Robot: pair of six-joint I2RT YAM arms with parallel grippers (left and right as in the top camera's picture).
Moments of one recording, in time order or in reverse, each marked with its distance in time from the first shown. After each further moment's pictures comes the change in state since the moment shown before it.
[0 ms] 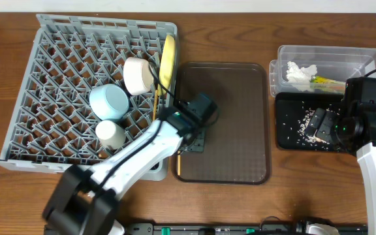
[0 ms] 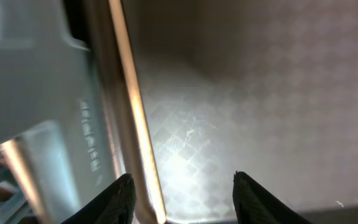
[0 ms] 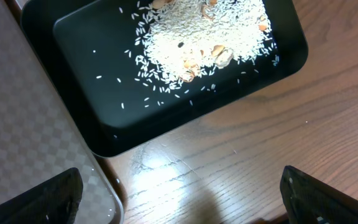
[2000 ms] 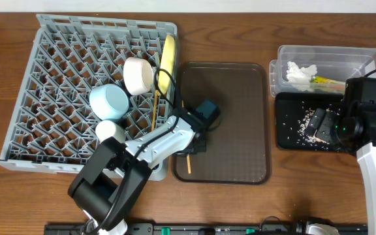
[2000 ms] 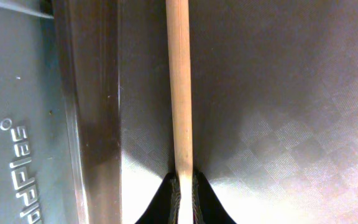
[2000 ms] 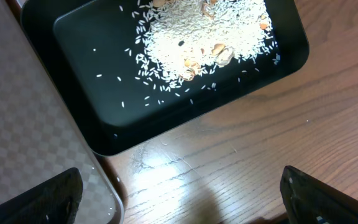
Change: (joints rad) left arm -0.004 0.192 -0.033 0.105 -0.028 -0.196; right arm 0.000 0.000 0.000 -0.004 -0.003 0.000
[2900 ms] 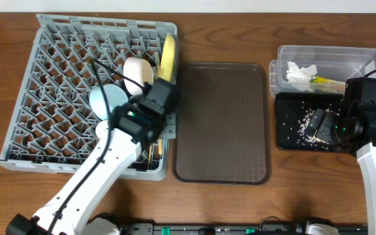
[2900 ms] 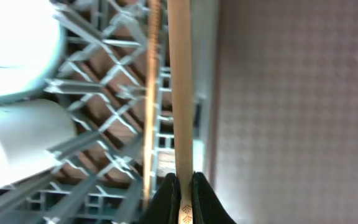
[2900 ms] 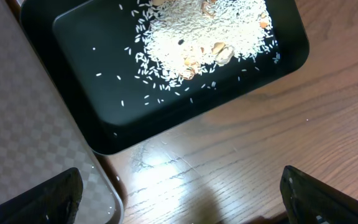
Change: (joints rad) left arm 0.204 -0.455 0.068 -0.228 -0.087 0.289; right arm 0.000 0.000 0.000 -0.004 0.000 0.000
